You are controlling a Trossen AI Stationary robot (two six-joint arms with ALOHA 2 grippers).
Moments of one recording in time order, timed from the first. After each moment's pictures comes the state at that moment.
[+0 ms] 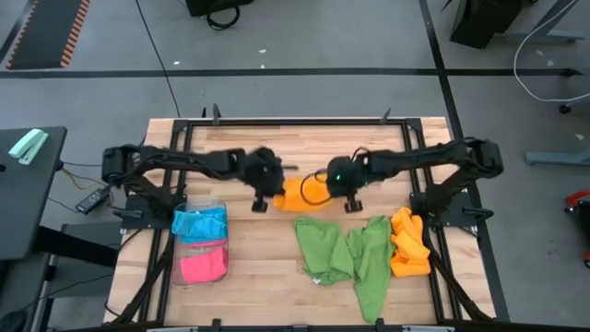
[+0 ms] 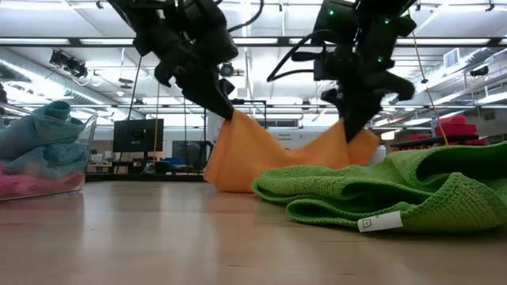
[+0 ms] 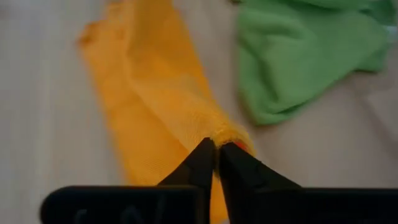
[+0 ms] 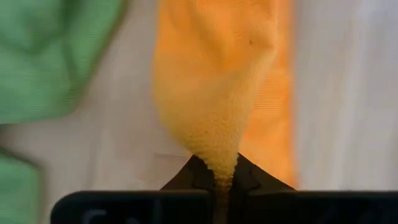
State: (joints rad) left arm 0.18 1.56 0.96 -0.21 0.24 0.38; right arm -0.10 1.50 0.99 -0.69 0.08 -0.30
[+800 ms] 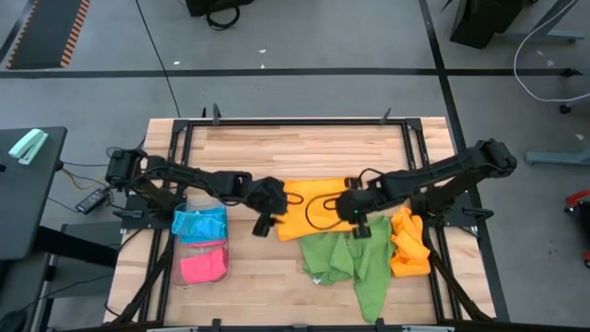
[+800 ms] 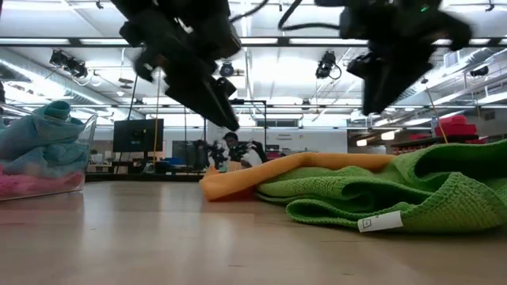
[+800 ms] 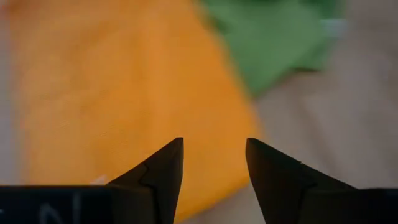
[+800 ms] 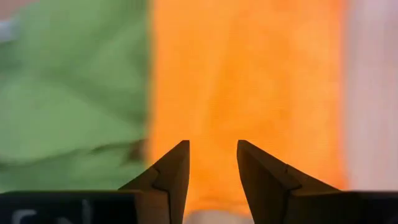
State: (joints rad) left arm -0.03 1.61 0.96 -0.19 0.13 0.22; right arm 0.21 1.40 0.99 -0.76 0.15 0.08
